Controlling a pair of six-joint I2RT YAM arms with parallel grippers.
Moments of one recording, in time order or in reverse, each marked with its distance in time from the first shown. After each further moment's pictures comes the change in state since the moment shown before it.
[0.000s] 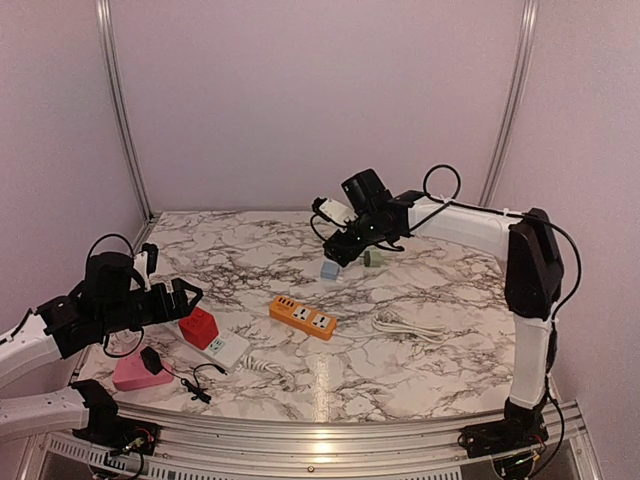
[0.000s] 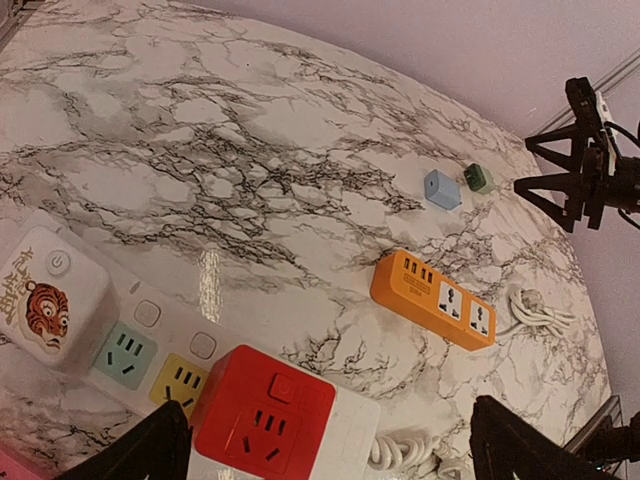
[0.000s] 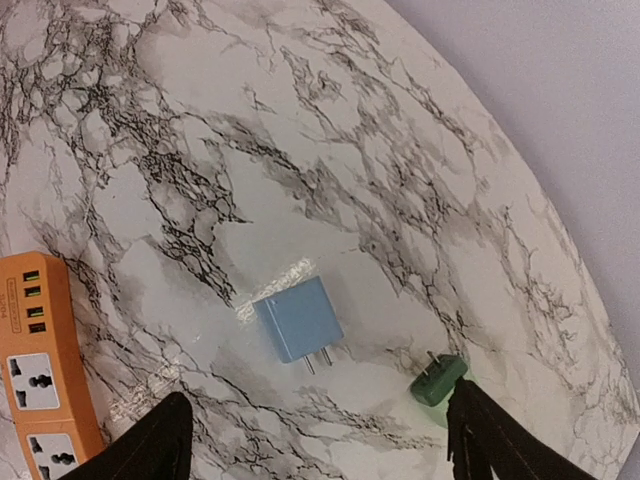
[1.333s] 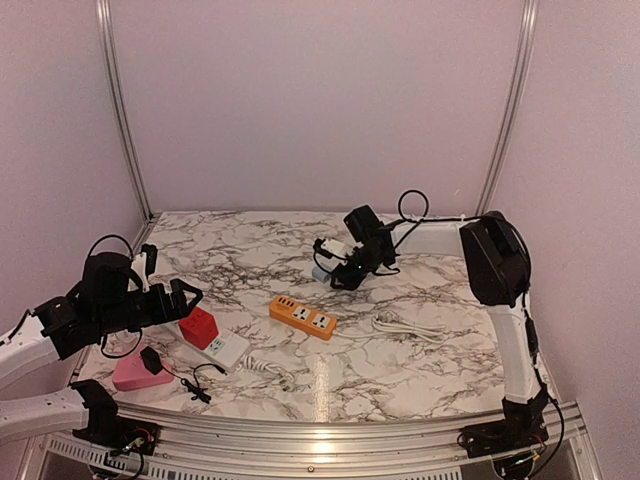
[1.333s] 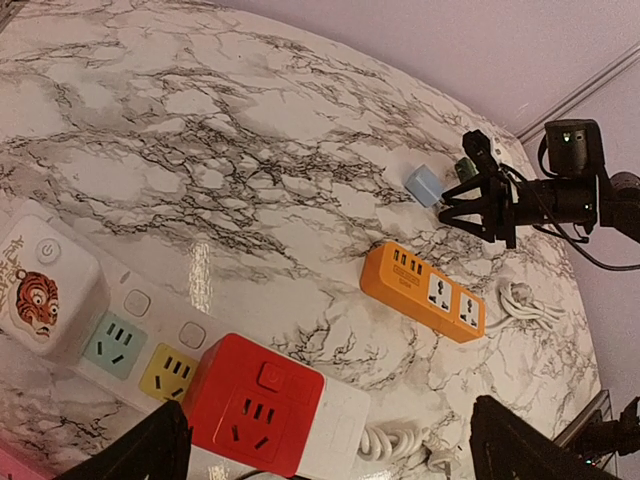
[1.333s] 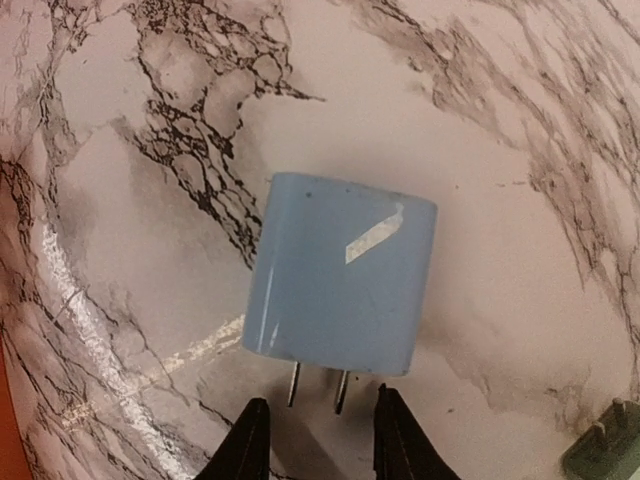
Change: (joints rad) left arm 0.000 -0.023 0.003 -0.023 0.026 -0.015; right arm -0.109 0.312 0.080 0.011 -0.280 -0.104
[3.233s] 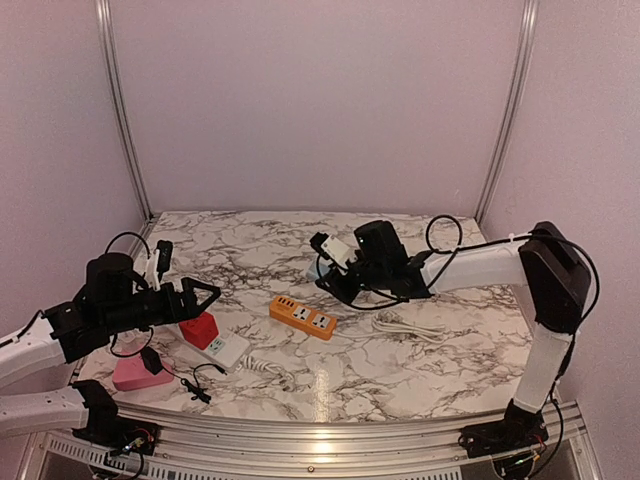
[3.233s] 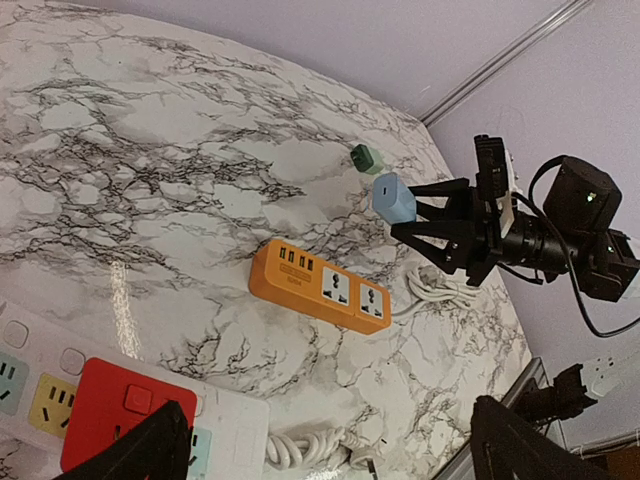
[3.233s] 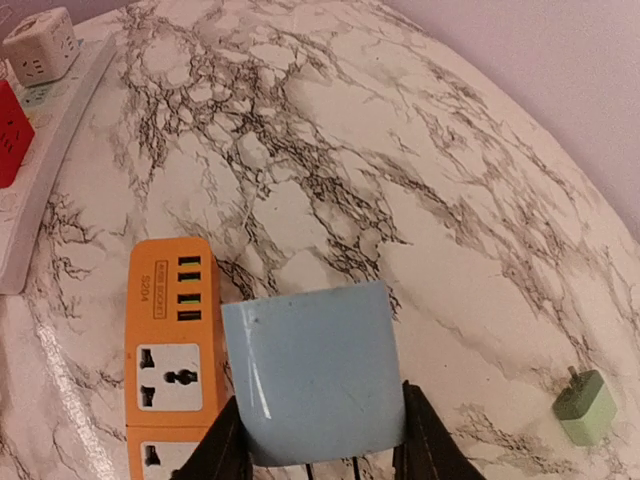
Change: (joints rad) left arm -0.038 0.031 -0.053 0.229 0.179 -0.029; right arm 0.177 -0.433 -0.596 0.567 0.111 0.177
